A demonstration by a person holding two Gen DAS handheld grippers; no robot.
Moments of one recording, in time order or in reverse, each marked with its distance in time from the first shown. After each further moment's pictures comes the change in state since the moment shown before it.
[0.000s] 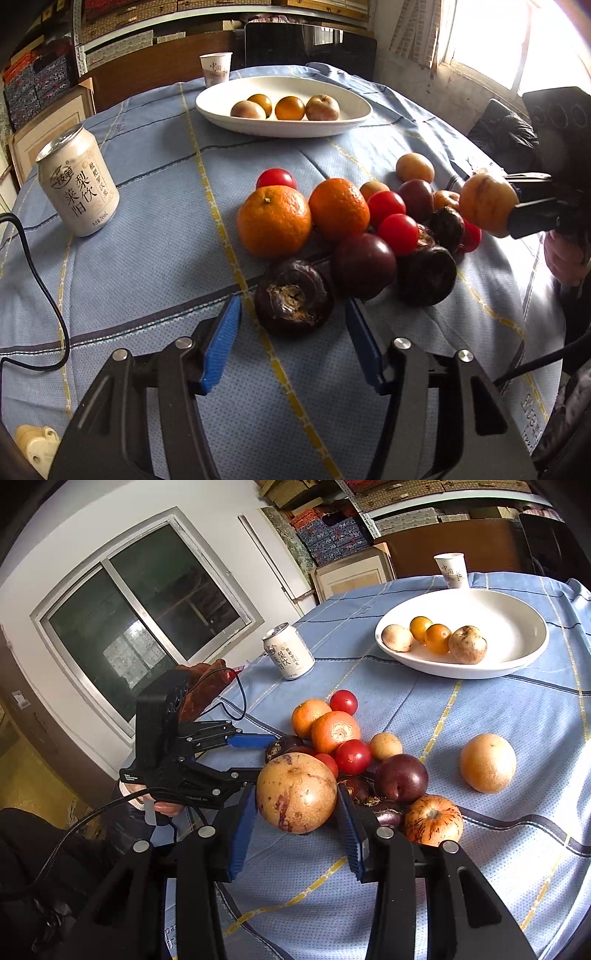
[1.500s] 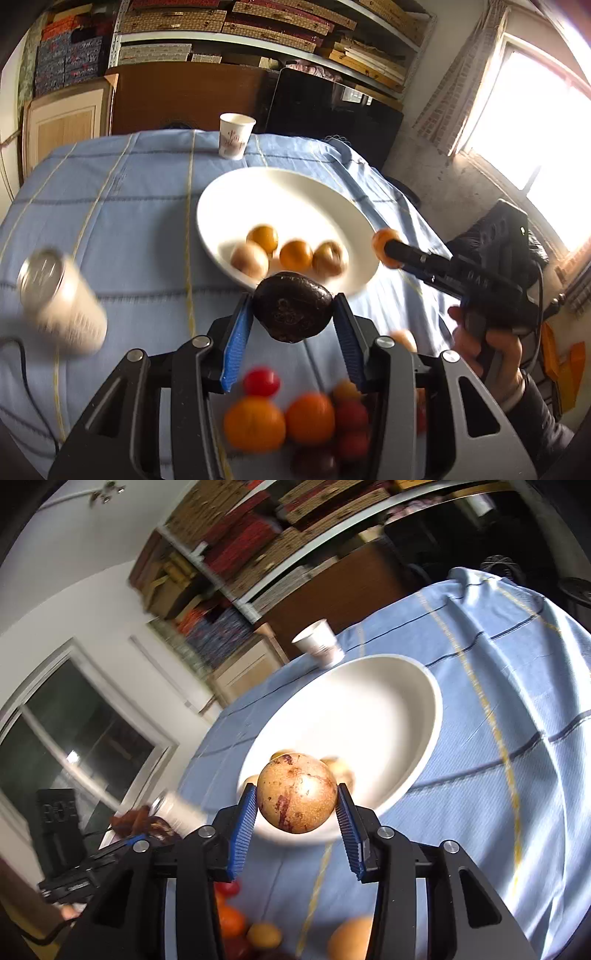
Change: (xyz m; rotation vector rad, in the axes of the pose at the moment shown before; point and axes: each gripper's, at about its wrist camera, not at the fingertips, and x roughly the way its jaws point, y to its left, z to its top) left arm 0.000 0.023 0.145 -0.243 -0.168 -0.071; right arm -0.001 -0.128 0.088 0.407 -0.391 -0.285
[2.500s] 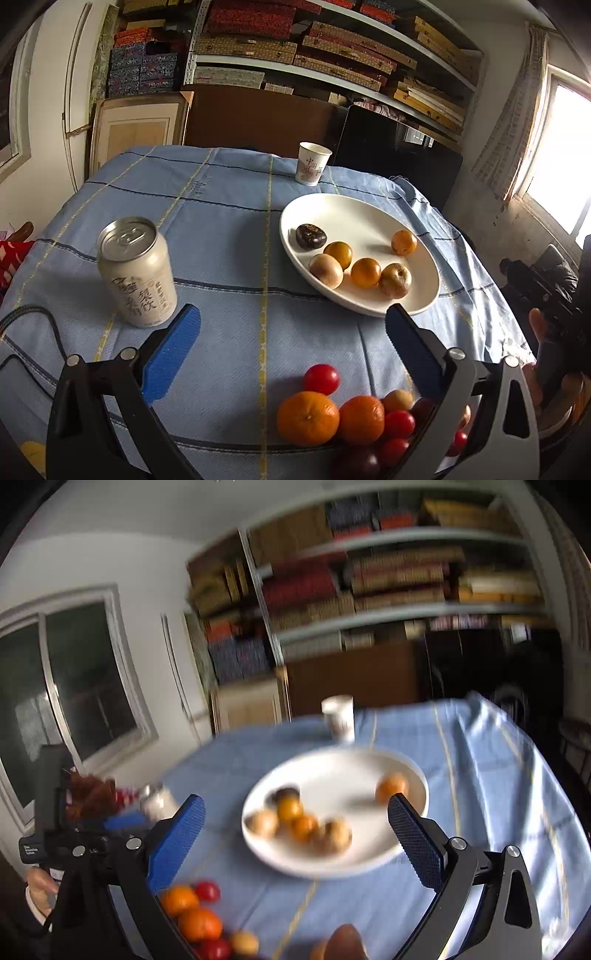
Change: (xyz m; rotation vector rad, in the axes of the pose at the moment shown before) left arm -0.041 0.024 -0.050 -0.124 -0.168 0.233; right arm -0.057 0.069 -0.019 -0.384 -0.077 -0.062
